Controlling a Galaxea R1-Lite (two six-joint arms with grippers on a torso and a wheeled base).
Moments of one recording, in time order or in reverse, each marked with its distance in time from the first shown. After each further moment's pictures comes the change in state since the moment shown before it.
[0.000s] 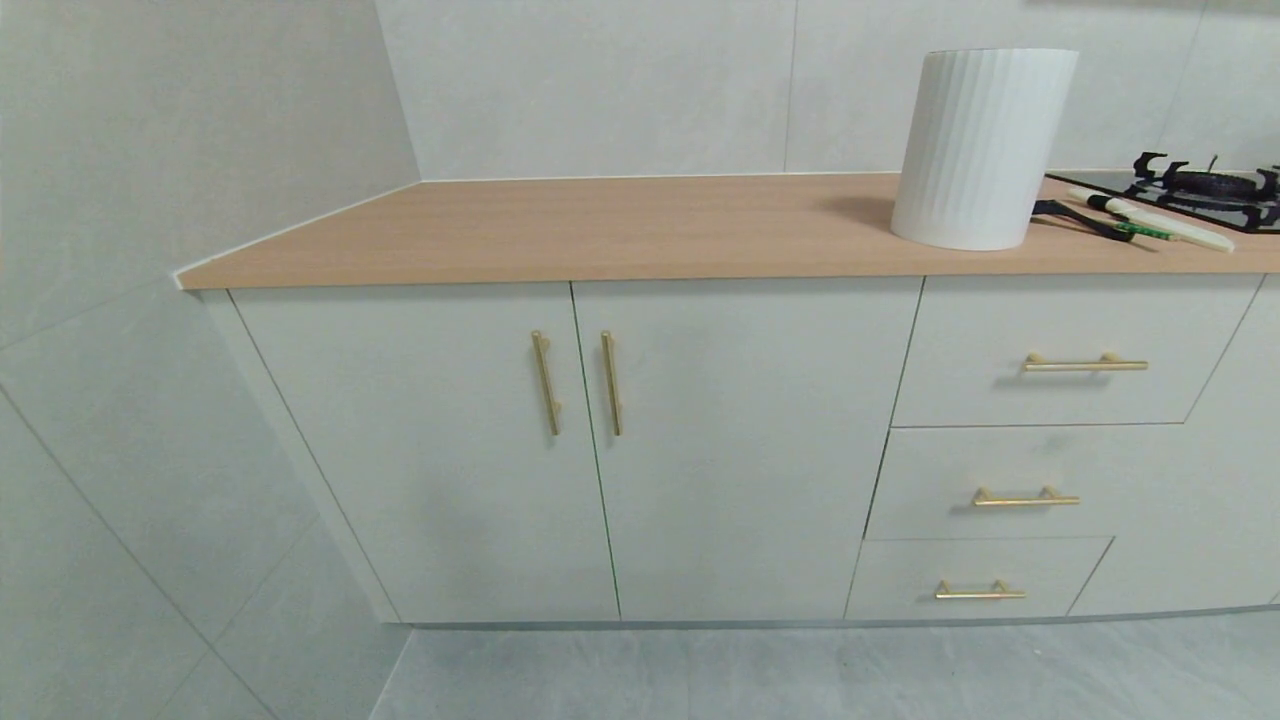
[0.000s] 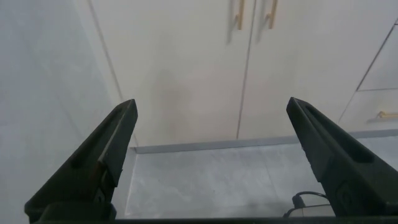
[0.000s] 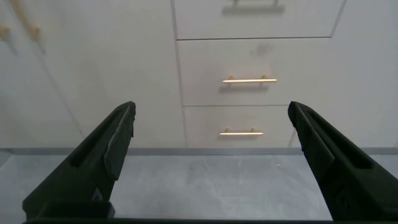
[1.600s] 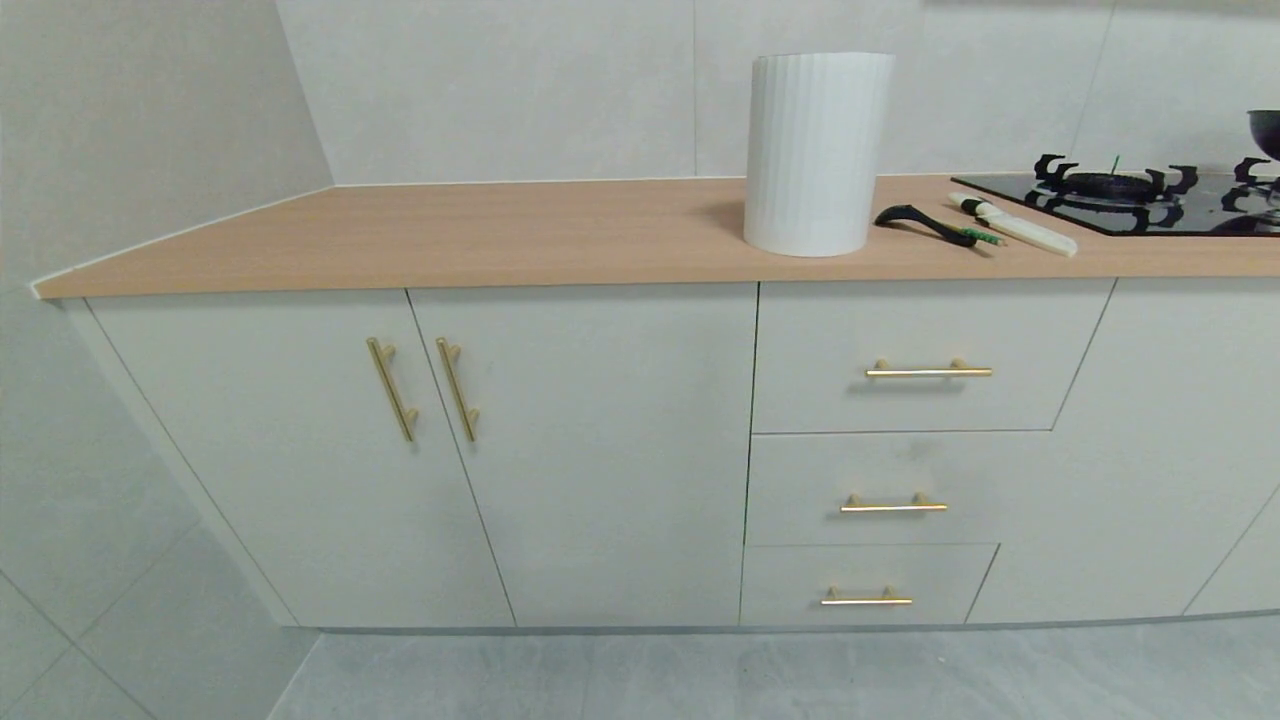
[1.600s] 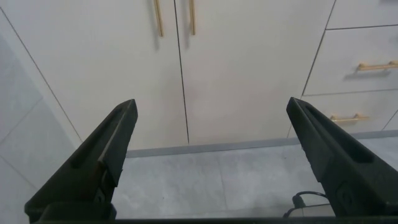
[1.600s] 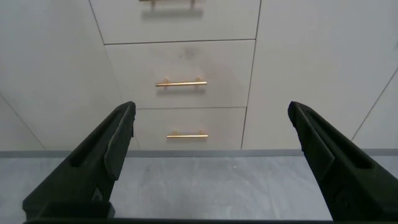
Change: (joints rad) left arm -0.001 0.000 0.000 -0.001 -0.001 0.005; right arm 0.000 0.000 0.001 0.000 -0.002 0.004
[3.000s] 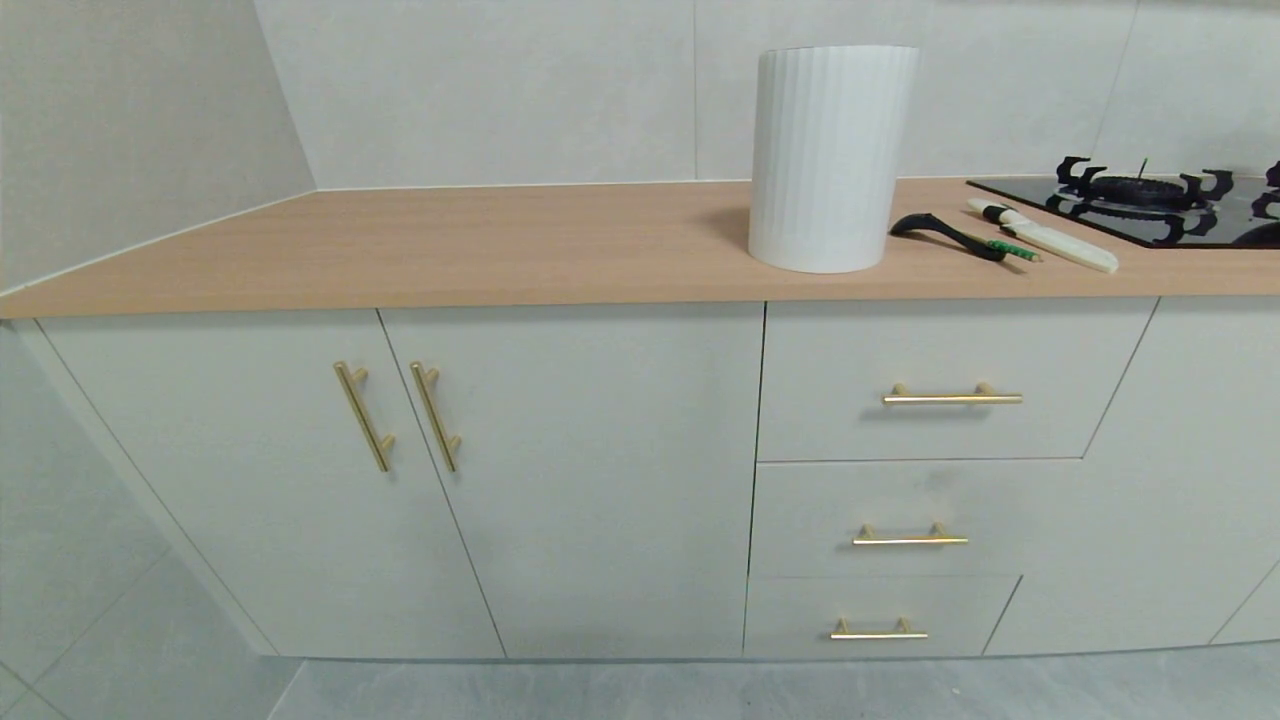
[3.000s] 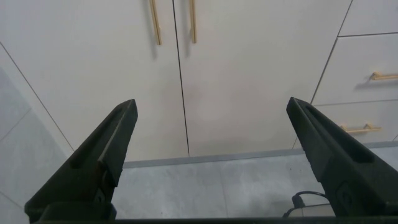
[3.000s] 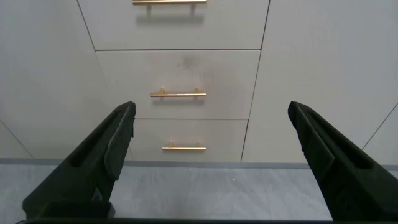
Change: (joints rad) left arm 0.001 0.000 0.001 -0.001 0.001 0.000; right arm 0.000 0.001 -0.001 0.000 0.005 -0.024
